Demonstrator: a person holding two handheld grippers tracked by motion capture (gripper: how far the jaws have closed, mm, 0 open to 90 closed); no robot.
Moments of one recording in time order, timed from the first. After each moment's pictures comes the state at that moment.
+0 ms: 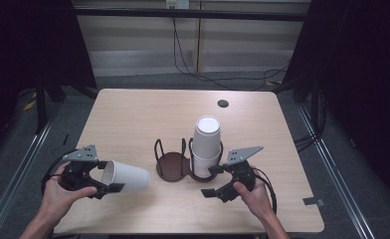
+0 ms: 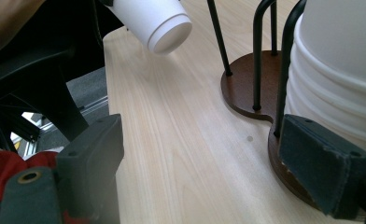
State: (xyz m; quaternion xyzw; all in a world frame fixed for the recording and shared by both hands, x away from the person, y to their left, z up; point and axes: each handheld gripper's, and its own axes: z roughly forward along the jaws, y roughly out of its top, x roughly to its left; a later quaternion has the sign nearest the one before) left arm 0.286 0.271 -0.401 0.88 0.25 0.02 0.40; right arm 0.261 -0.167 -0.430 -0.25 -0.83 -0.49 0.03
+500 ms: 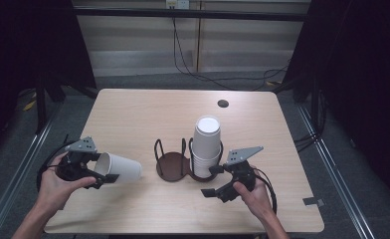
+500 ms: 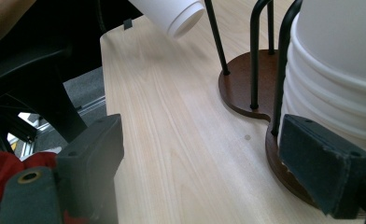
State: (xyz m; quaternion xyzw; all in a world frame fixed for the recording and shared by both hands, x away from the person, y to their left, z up) left arm 0.311 0.278 -0.396 0.89 0.28 0.05 0.35; right arm 0.261 -0.167 -0.430 -0.26 -0.83 -0.49 0.03
